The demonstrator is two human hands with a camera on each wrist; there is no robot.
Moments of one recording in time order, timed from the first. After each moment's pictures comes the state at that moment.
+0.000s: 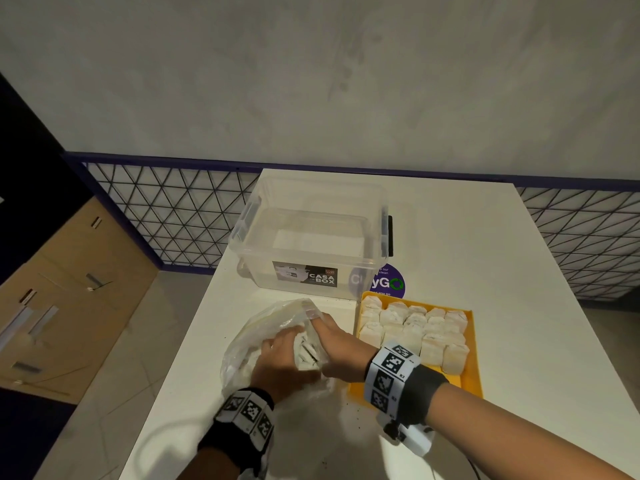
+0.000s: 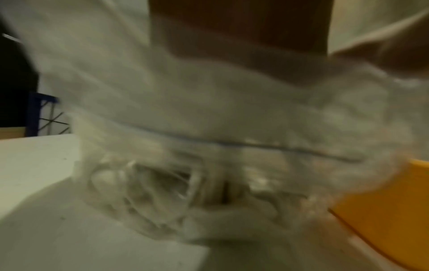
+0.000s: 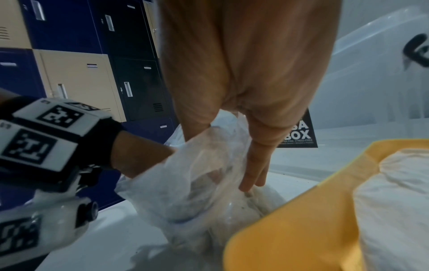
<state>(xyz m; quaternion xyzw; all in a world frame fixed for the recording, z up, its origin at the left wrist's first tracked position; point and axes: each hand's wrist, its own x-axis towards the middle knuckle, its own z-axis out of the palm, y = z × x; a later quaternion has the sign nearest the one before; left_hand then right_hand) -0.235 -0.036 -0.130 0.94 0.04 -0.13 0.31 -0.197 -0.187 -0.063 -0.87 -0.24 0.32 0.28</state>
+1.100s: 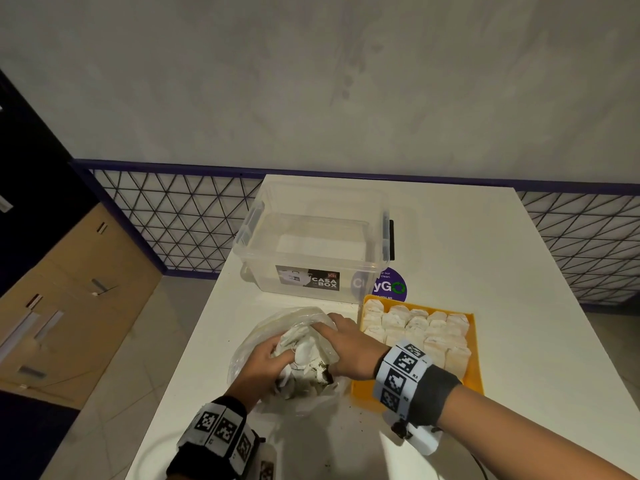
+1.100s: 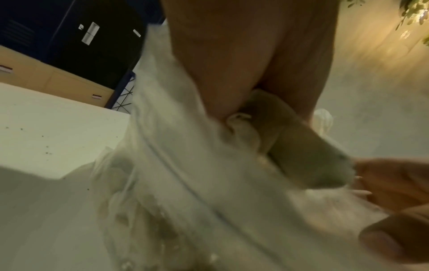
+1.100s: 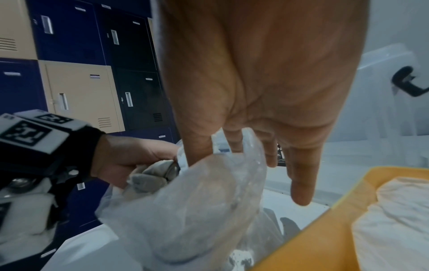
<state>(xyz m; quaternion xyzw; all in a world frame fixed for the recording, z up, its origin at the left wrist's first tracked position) -0.252 -0.026 -0.079 0.74 0.11 -0.13 0.65 -0.195 -0.198 -0.047 -0.90 -0.26 0.31 0.17</state>
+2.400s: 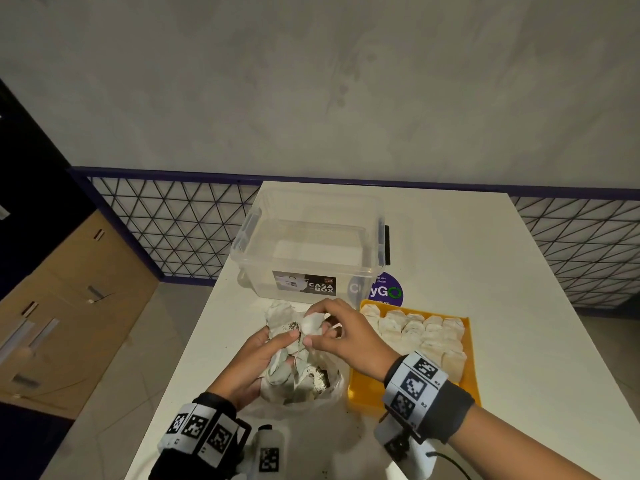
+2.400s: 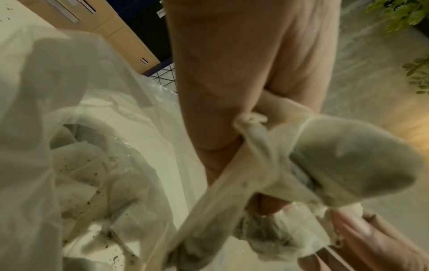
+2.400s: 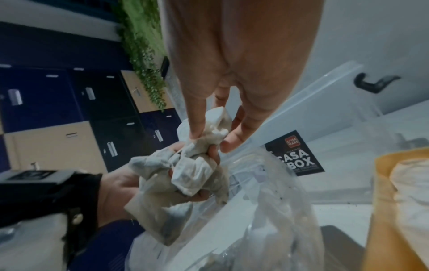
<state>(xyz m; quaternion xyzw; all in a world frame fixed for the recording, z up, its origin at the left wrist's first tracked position) -0.244 -0.031 -0.035 0.56 0.15 -0.18 0.80 -0.202 -0.202 -0.020 -0.80 -0.20 0.16 0.55</state>
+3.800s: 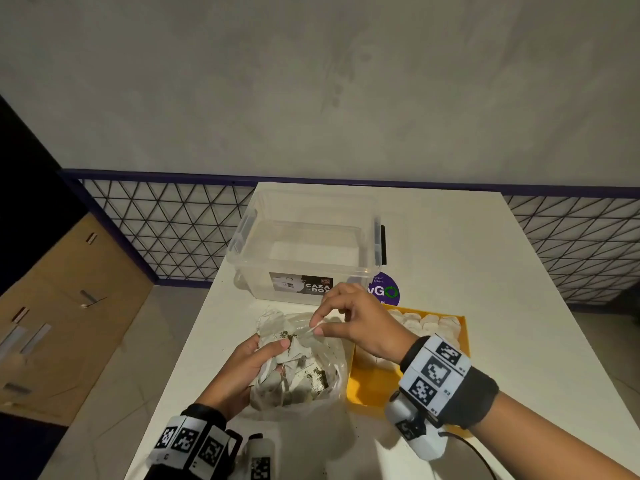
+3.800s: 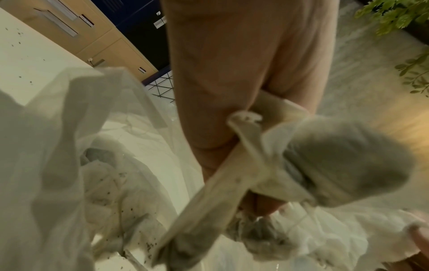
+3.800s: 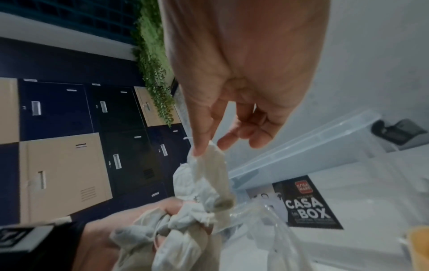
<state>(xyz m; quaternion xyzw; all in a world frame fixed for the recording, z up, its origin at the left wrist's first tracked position) -0.252 -0.023 -0.033 0.58 0.20 -0.18 0.77 -0.193 -0.218 0.016 -0.84 -0.23 0.15 0.47</state>
